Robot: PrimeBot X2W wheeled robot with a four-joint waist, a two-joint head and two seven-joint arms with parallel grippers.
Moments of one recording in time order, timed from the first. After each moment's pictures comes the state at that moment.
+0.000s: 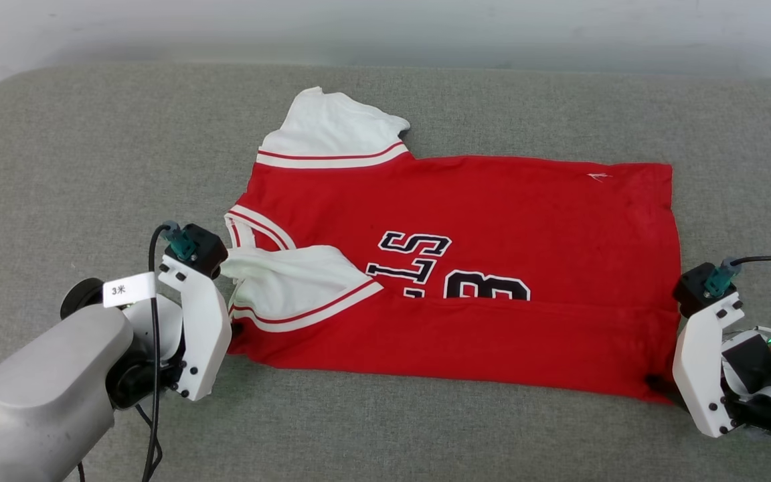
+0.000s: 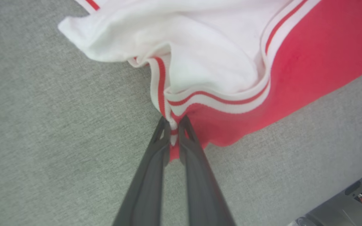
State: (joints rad) left arm -0.80 0.71 -1.09 0.41 -1.04 -0.13 0.50; right arm -0.48 -0.66 0.69 0.39 0.71 0.13 0.74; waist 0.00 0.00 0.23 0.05
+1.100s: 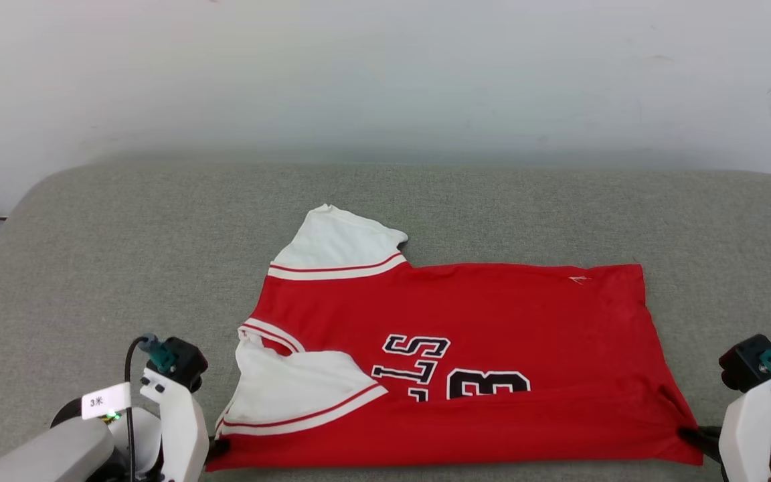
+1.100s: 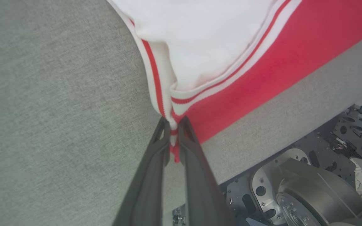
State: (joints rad) left arm -0.58 0.82 -1.15 0.32 -1.15 -0.10 0.42; right arm -0.26 -0.80 0.65 0.23 0.88 0.13 0.51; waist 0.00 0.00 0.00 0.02
